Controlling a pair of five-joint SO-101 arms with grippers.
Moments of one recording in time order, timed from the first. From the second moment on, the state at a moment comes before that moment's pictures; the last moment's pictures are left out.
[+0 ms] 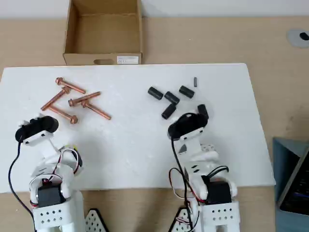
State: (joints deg) left arm -14.4 -104.1 92.9 67.2 5.2; right arm -9.6 -103.6 95.0 67.5 5.5
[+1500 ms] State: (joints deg) left arm -14.4 -104.1 92.9 67.2 5.2; right arm -9.6 -103.6 95.0 67.5 5.5
